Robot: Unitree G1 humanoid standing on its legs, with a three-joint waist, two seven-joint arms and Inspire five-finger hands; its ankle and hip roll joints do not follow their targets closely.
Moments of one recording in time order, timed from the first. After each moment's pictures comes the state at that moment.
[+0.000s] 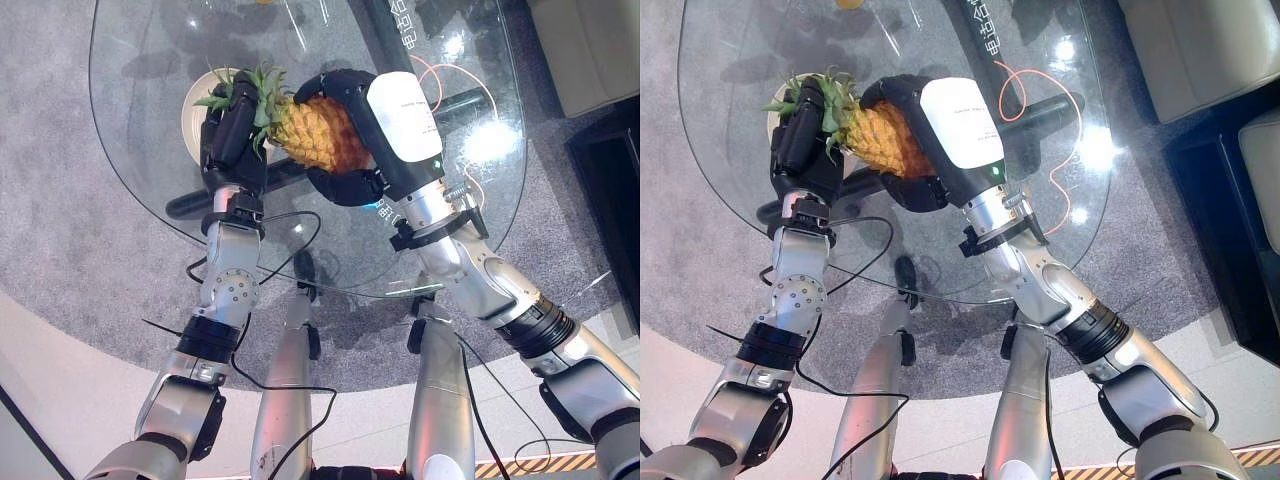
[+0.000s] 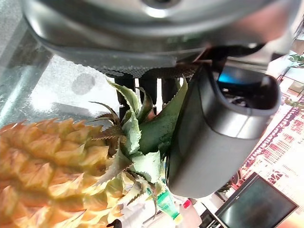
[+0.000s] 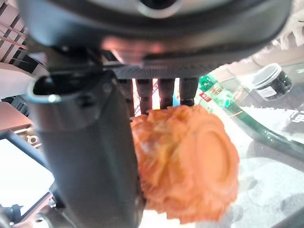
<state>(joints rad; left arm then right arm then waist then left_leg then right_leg) -0.69 0.29 -0.18 0.20 -1.21 -0.33 0.27 -0.84 -0.59 0.64 0.01 -0.41 -0.03 -0.44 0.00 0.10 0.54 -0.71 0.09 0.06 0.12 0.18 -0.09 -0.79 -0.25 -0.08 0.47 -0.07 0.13</state>
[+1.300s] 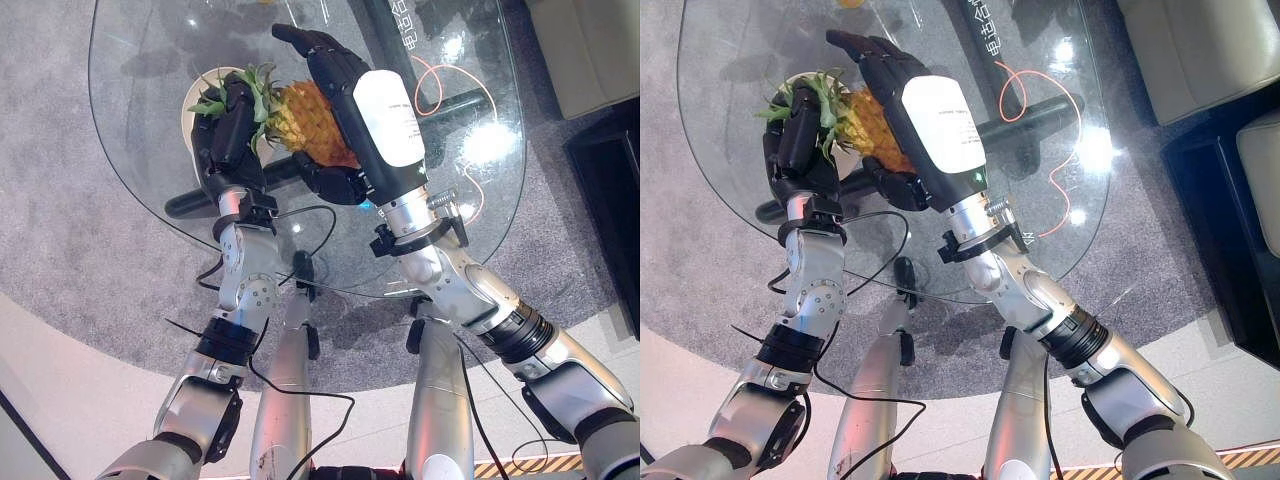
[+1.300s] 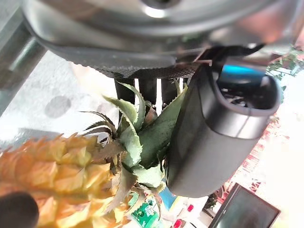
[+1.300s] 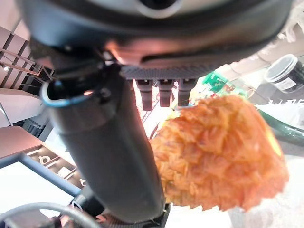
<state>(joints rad) -0.70 0.20 -0.19 0.19 -0.92 -0.43 0.52 -0.83 -0.51 0.64 -0.02 -0.41 -0.03 -0.50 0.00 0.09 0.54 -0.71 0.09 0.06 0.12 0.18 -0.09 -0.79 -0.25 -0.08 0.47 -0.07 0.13</state>
